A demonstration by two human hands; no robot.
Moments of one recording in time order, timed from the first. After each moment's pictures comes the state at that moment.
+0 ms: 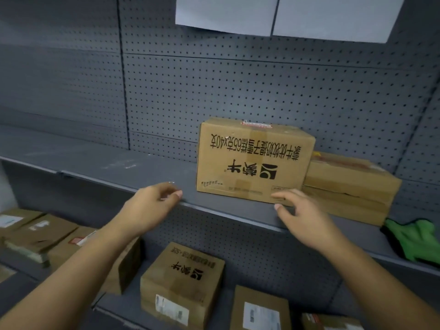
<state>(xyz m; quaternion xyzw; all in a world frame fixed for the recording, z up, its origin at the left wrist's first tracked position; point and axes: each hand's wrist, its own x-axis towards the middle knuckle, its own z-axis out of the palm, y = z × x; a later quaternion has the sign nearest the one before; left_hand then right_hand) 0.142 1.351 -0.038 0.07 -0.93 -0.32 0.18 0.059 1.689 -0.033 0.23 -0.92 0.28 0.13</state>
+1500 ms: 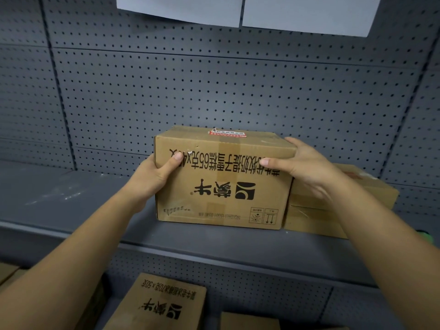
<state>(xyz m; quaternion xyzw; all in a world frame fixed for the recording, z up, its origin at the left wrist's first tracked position) -0.039 1.371 0.013 -0.03 -0.77 -0.62 0.17 -0.057 1.686 0.072 0.12 -0.81 0.57 0.07</state>
